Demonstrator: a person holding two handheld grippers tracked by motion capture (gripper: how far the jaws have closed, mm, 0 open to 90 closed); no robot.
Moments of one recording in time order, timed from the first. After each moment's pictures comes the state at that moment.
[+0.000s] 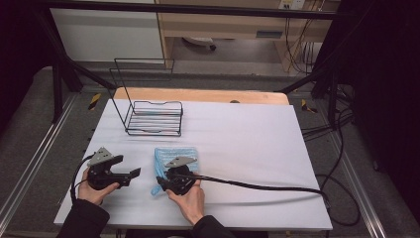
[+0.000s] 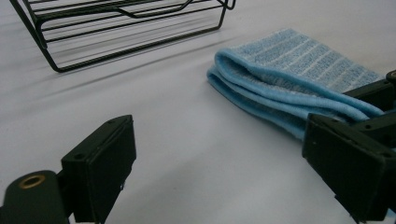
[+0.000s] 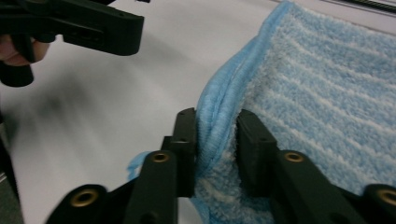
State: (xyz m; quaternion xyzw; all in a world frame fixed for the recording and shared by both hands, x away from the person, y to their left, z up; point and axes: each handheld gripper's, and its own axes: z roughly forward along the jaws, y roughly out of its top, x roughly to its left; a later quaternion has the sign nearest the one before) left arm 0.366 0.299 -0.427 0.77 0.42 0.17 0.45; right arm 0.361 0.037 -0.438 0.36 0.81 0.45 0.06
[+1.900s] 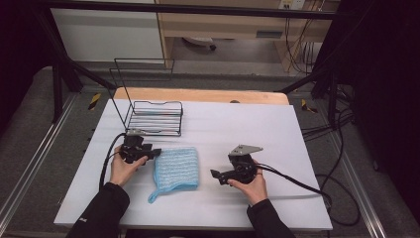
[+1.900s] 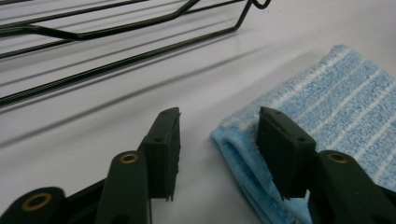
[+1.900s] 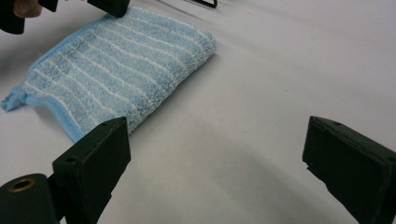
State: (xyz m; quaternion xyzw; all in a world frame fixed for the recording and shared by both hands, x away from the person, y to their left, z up) left arm 0.454 0.233 -0.438 0.80 0.46 0.11 0.37; right arm 0.393 -0.132 -0.432 0.38 0.81 0.44 0.10
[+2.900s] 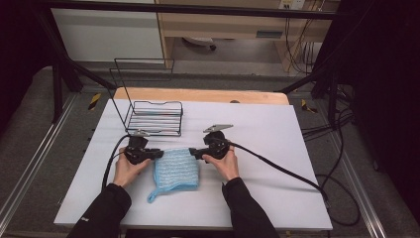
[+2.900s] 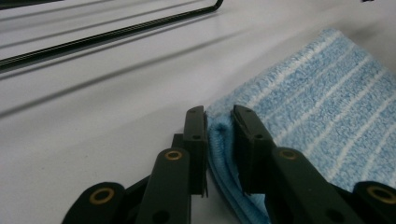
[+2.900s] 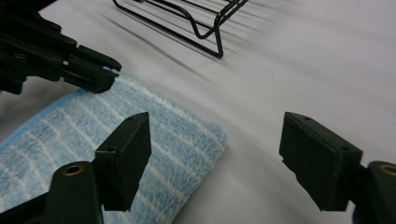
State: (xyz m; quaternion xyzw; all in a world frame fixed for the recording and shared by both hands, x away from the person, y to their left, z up) left arm 0.456 0.228 -0.447 0.80 0.46 0.07 0.37; right arm 0.468 -0.056 -0.432 0.40 0.81 0.43 0.08
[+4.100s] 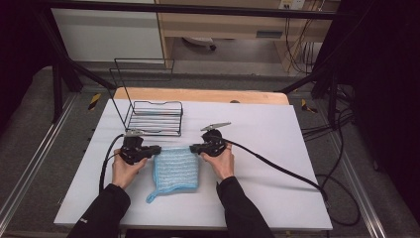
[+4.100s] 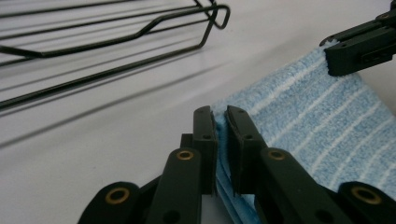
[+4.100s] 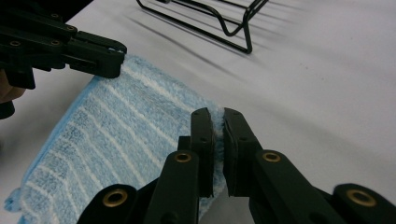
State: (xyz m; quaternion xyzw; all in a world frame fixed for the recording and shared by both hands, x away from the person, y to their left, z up) left arm 0.439 0.236 -0.424 0.78 0.44 0.09 0.44; right arm 0.465 -0.053 -0.423 0.40 0.80 0.44 0.03
